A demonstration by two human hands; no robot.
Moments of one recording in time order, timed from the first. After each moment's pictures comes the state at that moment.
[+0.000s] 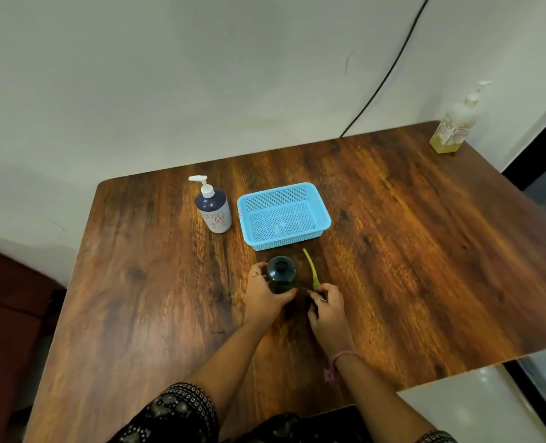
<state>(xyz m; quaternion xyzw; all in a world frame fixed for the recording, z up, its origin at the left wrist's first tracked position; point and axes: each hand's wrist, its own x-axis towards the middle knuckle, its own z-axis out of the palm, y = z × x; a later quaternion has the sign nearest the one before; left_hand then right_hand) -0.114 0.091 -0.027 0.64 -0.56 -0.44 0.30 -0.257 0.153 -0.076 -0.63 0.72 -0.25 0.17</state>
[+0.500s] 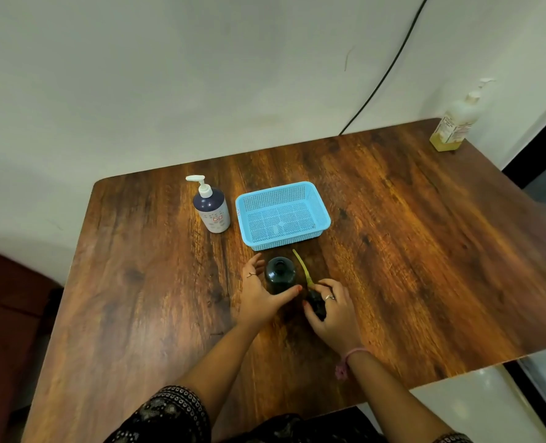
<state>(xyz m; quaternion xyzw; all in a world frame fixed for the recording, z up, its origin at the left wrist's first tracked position) -0.104 0.087 -0.030 0.59 -0.57 -0.46 0.34 -0.277 0.150 -0.071 -0.65 0.67 -0.32 0.14</state>
